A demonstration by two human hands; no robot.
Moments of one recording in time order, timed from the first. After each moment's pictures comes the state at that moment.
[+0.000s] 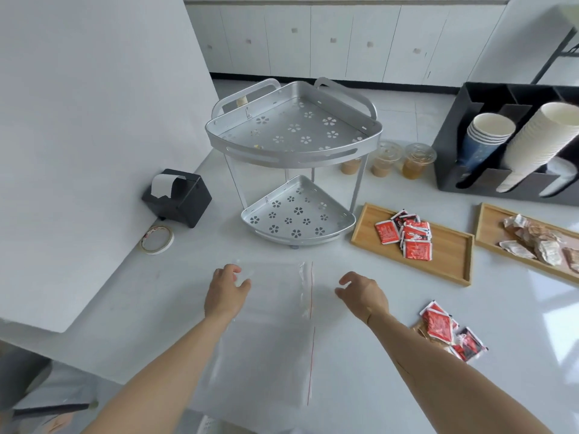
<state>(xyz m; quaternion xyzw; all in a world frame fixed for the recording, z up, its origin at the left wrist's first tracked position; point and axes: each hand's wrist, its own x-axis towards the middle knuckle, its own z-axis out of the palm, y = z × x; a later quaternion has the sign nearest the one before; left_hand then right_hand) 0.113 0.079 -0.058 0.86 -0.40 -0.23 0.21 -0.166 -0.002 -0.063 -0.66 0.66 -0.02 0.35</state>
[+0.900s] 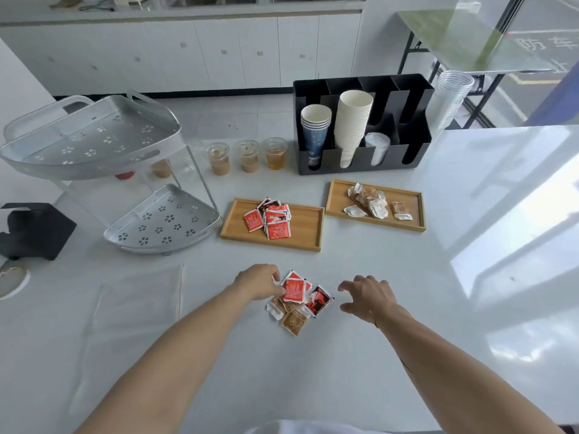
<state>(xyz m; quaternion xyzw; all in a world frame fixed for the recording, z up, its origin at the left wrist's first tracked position) -0.210 -0.004 -0.040 0.65 -0.68 -0.32 -0.10 -0.469 0.038 -0.034 -0.74 0.63 0.17 0.18</state>
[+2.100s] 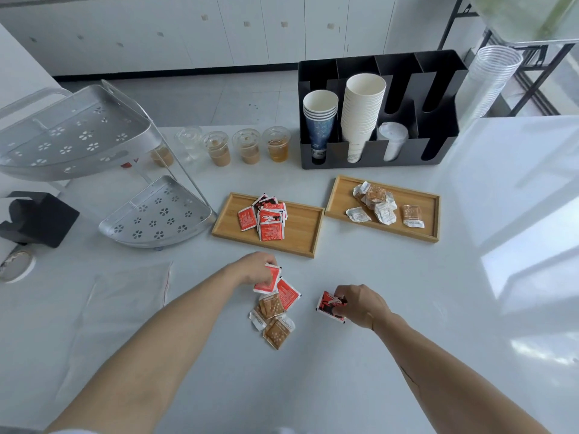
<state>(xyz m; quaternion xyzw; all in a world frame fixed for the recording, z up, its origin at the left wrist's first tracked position) -0.240 -0.052 -0.025 0.68 -0.57 -0.46 -0.07 -0.498 -0.006 -0.066 -0.69 0.61 0.11 0.36</state>
